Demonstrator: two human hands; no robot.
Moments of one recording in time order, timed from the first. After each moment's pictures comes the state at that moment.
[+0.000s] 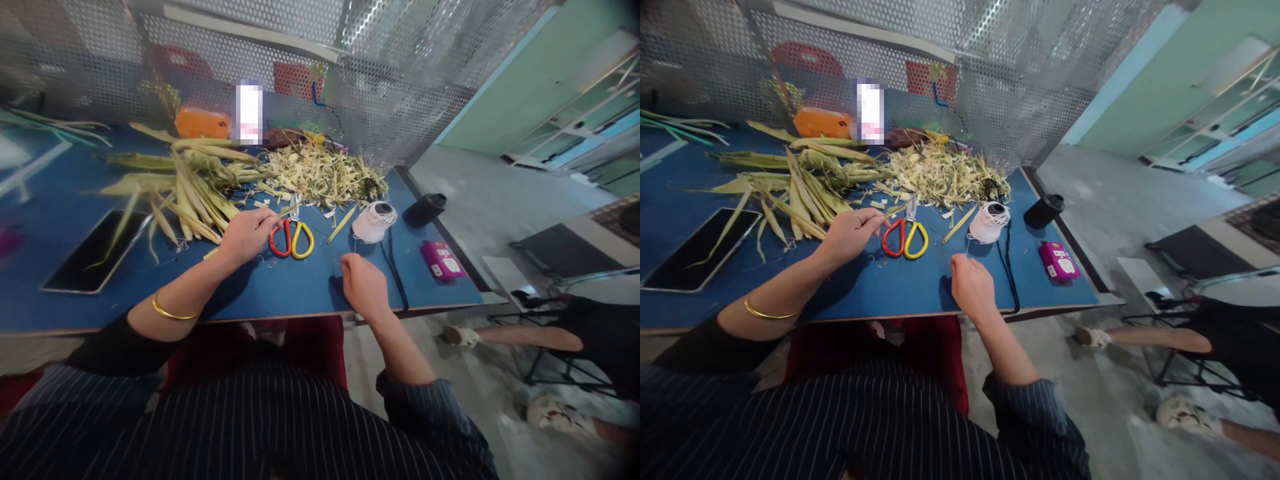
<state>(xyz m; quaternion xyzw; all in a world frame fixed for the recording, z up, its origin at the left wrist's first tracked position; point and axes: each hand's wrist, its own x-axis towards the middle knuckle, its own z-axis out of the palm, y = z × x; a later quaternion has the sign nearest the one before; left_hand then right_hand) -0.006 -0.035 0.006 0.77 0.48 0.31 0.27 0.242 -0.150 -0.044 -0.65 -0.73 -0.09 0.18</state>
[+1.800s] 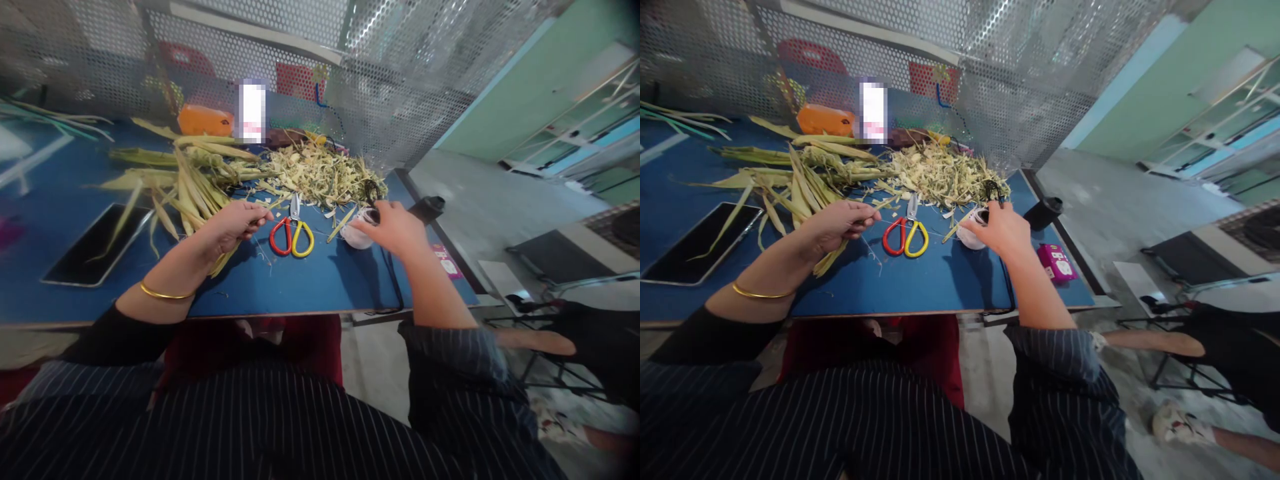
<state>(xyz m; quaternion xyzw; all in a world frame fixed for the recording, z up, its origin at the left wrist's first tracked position) -0.021 -0.015 0.015 0.53 0.47 0.30 0.64 0.288 -0.074 0.047 -0.78 -0.62 -0.06 0.00</state>
